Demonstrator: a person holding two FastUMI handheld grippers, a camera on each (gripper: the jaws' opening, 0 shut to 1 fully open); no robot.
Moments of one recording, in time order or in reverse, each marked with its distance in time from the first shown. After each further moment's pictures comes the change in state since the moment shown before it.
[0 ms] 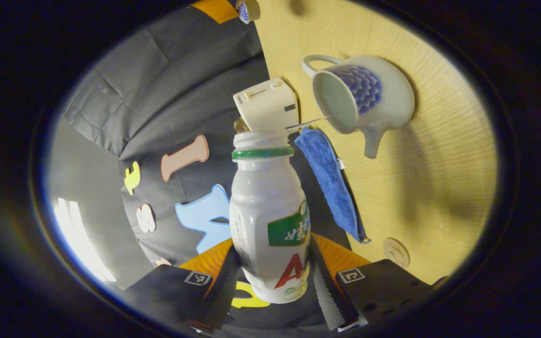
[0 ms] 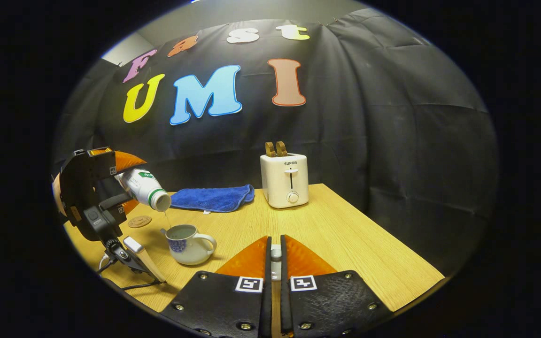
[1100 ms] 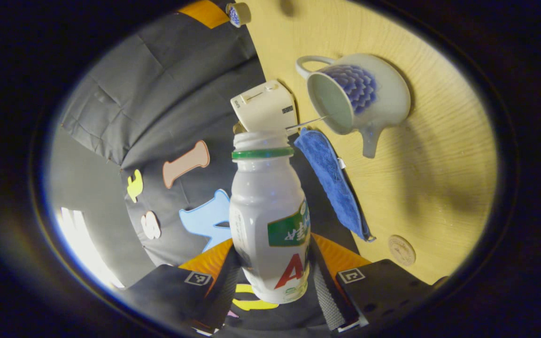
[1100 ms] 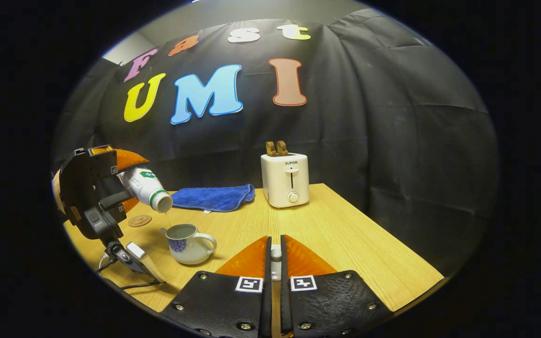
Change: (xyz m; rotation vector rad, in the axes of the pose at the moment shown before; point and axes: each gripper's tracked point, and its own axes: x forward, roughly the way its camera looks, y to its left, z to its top) left arm 0.001 -0.002 0.003 0.018 -0.011 -0.008; right arm 0.000 0.000 0.000 -0.008 0.002 0.002
